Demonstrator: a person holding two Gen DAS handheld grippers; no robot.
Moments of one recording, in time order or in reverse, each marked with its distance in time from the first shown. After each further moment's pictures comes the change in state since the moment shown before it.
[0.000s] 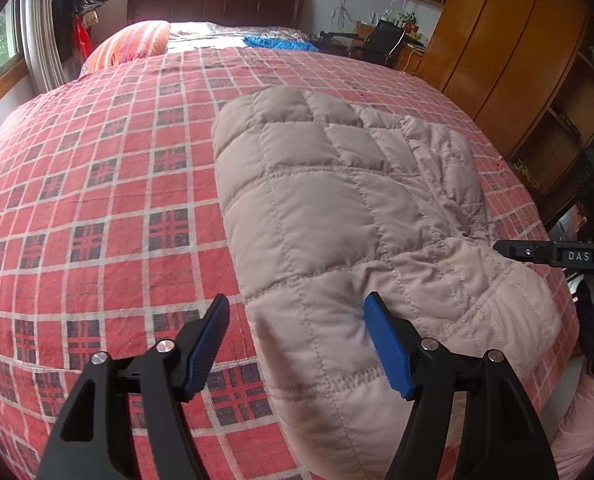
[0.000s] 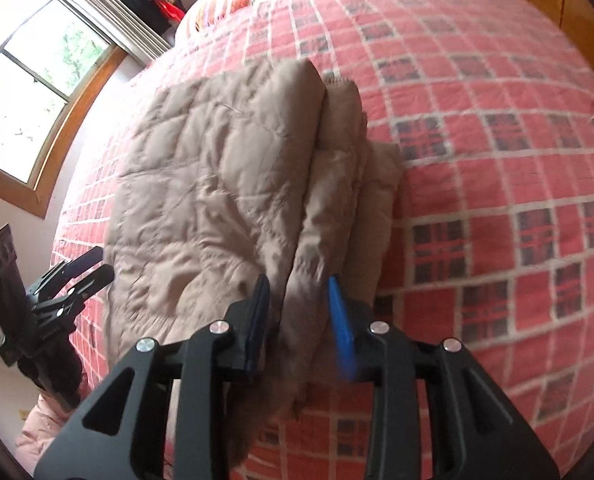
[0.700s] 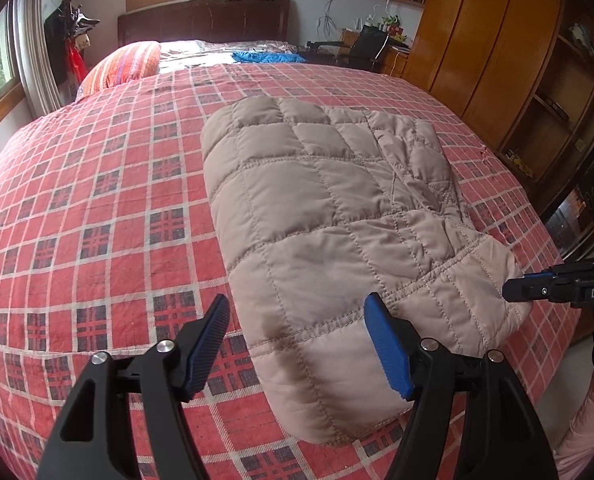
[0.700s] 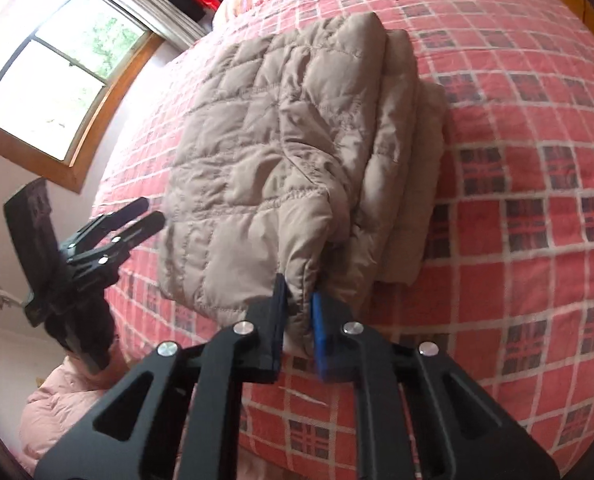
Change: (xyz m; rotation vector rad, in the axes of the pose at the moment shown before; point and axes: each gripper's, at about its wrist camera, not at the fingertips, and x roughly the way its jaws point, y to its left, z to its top) left arm -0.022 -0.021 -0.025 0.062 -0.036 0.021; right arm -0.021 0.022 -0.058 -0.033 0.044 0.116
